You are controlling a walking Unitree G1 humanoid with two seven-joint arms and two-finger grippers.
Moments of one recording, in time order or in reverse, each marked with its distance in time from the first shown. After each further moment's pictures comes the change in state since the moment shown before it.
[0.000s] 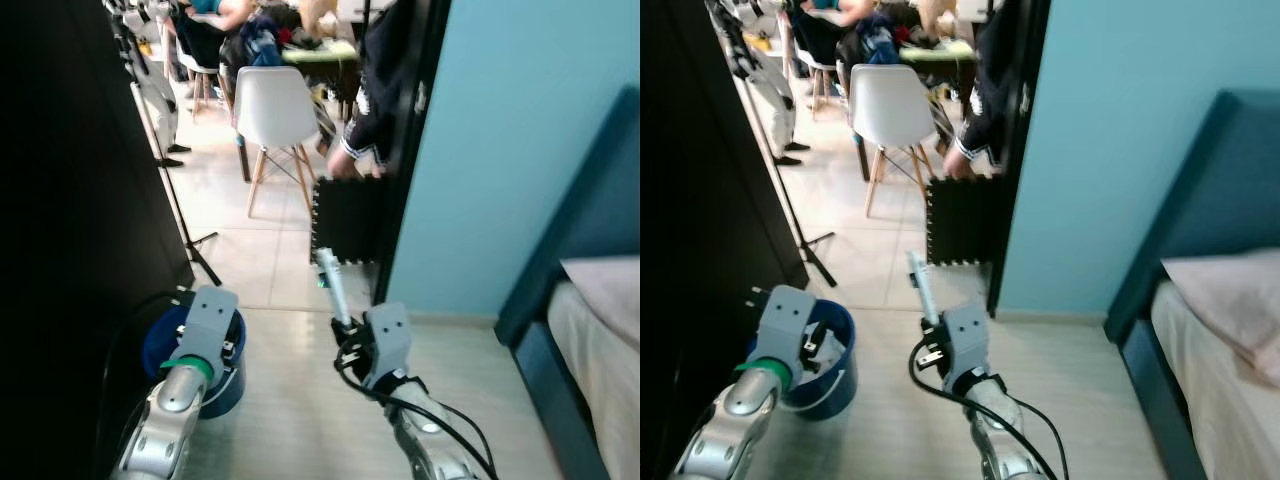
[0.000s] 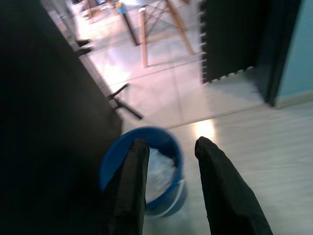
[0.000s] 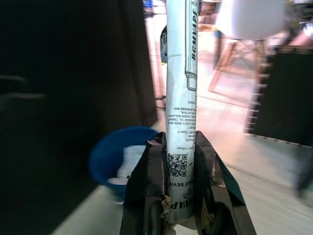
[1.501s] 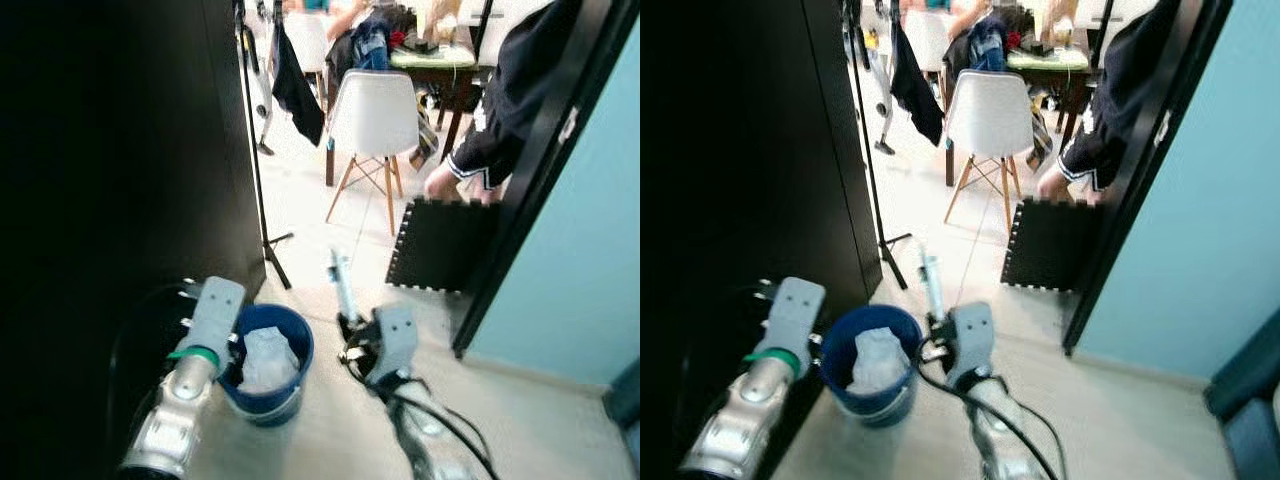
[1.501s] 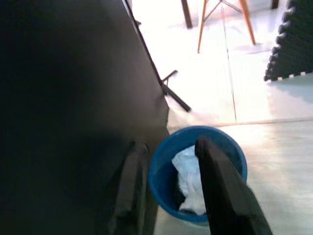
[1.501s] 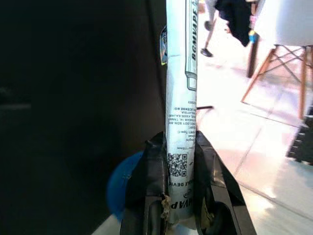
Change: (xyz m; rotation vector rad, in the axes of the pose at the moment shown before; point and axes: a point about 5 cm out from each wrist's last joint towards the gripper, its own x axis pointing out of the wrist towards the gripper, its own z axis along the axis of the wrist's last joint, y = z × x) left arm 0.013 -0.012 0.008 0.026 0.008 0.032; right arm -0.008 -0.017 0.001 0.026 -0.026 -0.106
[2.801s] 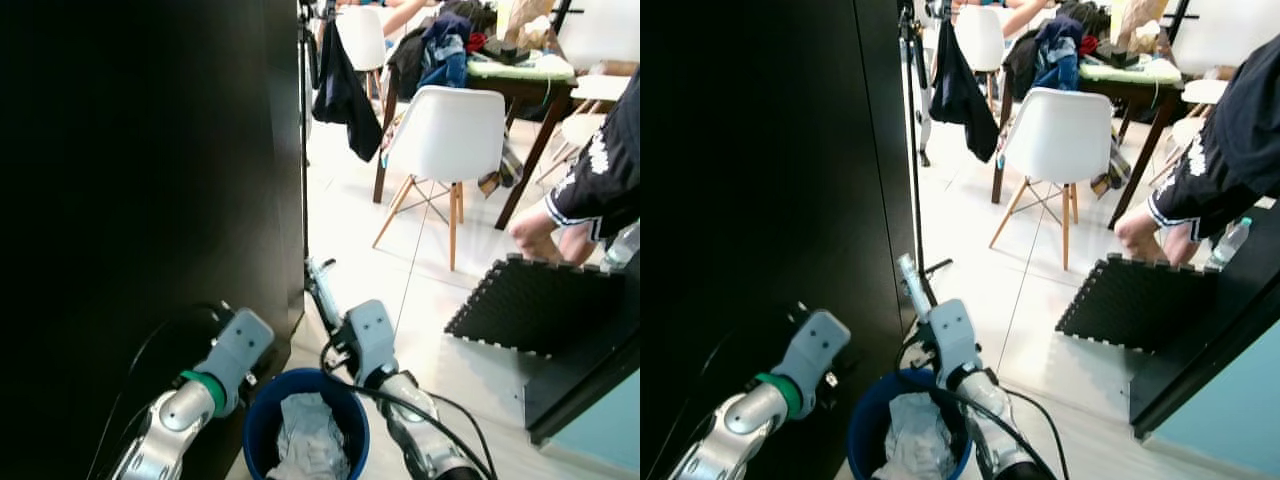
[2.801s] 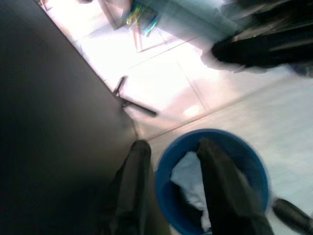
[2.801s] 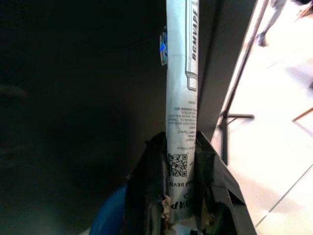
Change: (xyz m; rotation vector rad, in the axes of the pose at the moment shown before) left arm -0.045 -0.014 -0.014 0.200 -0.048 -0.536; right arm 0.019 0.022 -0.024 -0.152 0.190 0.180
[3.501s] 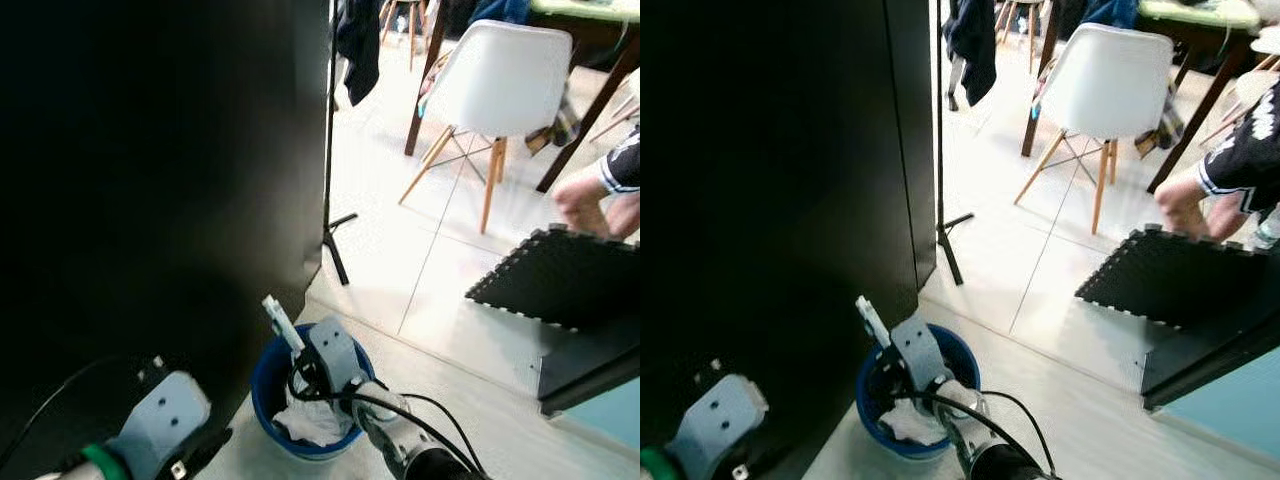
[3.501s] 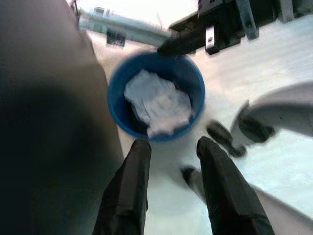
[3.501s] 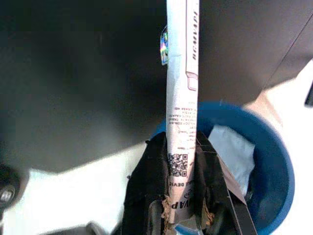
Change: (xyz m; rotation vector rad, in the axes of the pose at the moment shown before) left arm -0.126 -0.006 0.000 -0.062 0.161 -0.098; right arm 0.009 0.024 -0.026 -0.029 0.206 0.138
